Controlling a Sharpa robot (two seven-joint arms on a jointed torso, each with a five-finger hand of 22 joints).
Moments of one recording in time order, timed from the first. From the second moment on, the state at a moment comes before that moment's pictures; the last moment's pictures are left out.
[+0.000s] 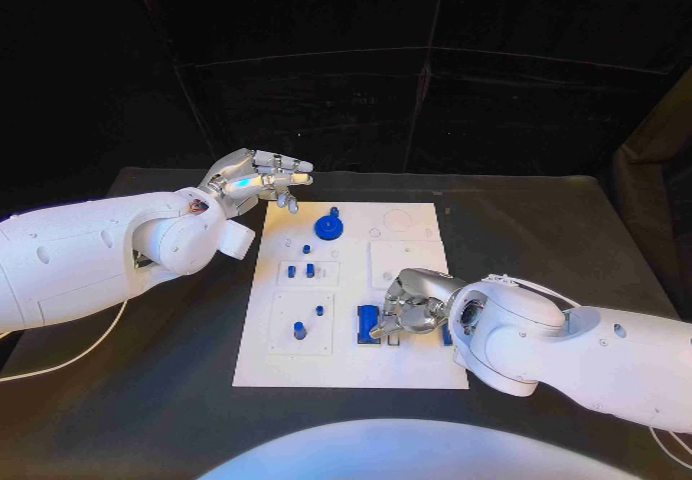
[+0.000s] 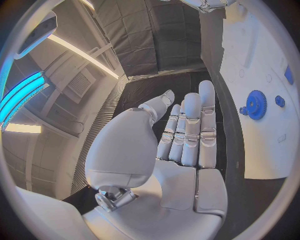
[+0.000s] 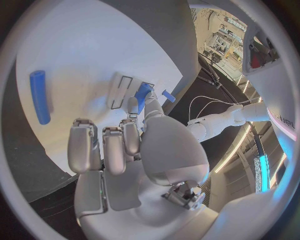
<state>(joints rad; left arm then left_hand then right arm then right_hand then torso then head) 1.30 -0.91 -0.19 1.47 -0.06 -0.13 0.37 1.30 -0.10 0.43 -0.10 0.05 0.97 0.19 0.13 0.07 1.01 0.12 0.31 0.09 1.18 0.03 0.93 0.64 0.17 1.18 0.13 0.61 0.60 1.05 -0.83 -0.10 1.88 -1.37 -0.25 -0.55 1.32 0.08 -0.20 0.05 0.11 1.03 0.04 0.50 0.39 1.44 -0.02 1.27 1.39 1.46 -0.09 1.49 1.31 0.06 1.41 0.03 1.46 1.31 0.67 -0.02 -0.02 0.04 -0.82</state>
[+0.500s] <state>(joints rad) 1.30 -0.91 -0.19 1.47 -0.06 -0.13 0.37 1.30 -0.10 0.43 -0.10 0.05 0.97 0.19 0.13 0.07 1.01 0.12 0.31 0.09 1.18 0.03 0.93 0.64 0.17 1.18 0.13 0.61 0.60 1.05 -0.87 -0.10 1.89 -1.36 -0.23 -0.54 1.33 0.08 -0.20 0.04 0.11 1.00 0.05 0.49 0.39 1.44 -0.02 1.25 1.43 1.47 -0.09 1.48 1.31 0.06 1.40 0.03 1.45 1.29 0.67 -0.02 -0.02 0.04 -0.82</state>
